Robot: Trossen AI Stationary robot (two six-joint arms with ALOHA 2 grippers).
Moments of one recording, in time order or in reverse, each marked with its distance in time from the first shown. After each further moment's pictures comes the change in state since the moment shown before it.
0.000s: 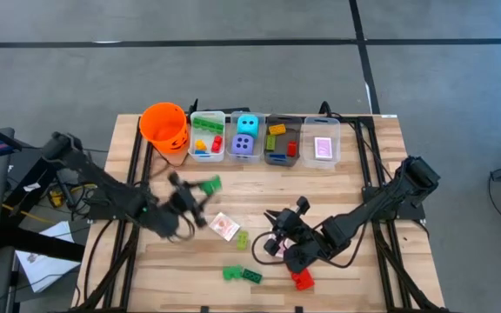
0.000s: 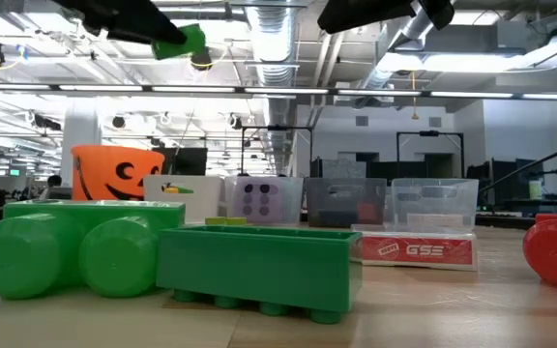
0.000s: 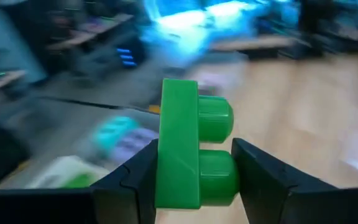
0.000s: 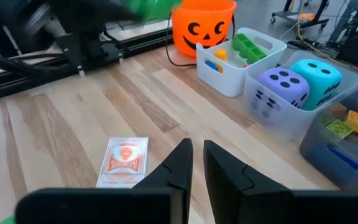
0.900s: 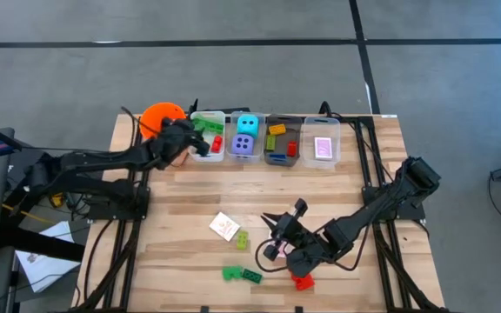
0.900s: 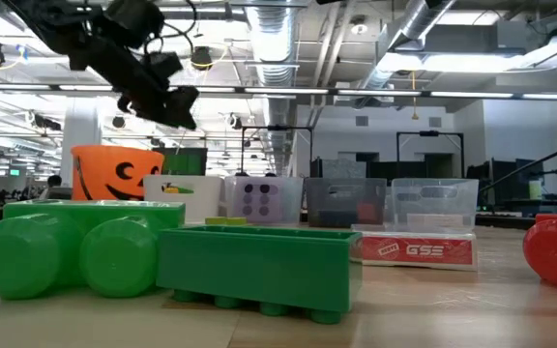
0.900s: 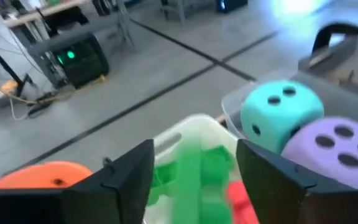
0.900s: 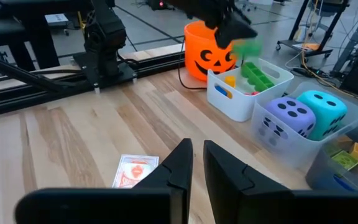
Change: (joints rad) left arm 0.993 -0.063 -0.144 0.243 0.556 0.205; right arm 0.019 0.000 0.000 0.150 0.053 -0.177
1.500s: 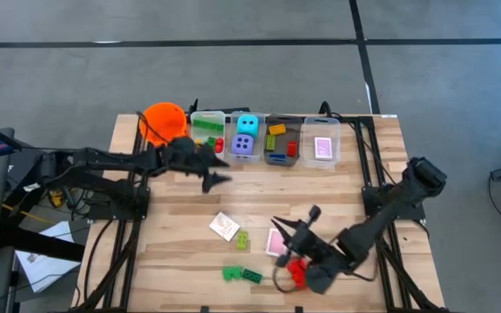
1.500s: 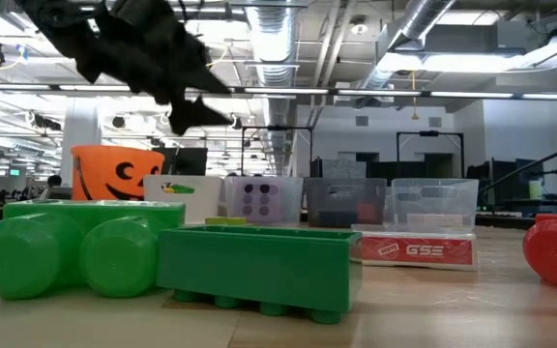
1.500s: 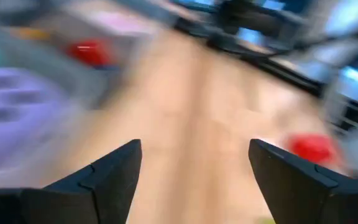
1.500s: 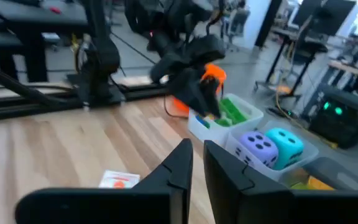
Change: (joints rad) left arm -0.141 0.110 0.000 0.115 0.914 -0.235; right arm 0.120 -0.039 0.000 -0.002 0.205 -0.130
